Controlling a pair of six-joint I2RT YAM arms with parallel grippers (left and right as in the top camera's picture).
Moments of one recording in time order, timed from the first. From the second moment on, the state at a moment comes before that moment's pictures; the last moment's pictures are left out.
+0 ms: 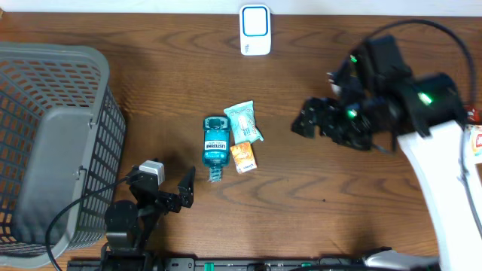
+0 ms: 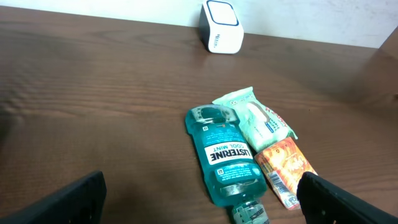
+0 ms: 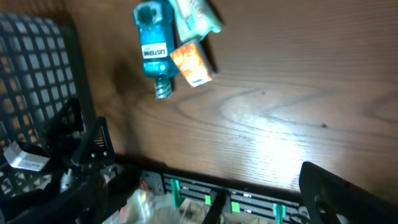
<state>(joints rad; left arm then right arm) -0.05 0.12 0.08 -0.26 0.31 -0.15 0.32 1.48 1.75 -1.52 -0.37 0.49</state>
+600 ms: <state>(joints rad) -0.05 0.12 0.08 -0.26 0.31 -0.15 0.50 1.23 1.29 -1.10 -0.16 1.03</state>
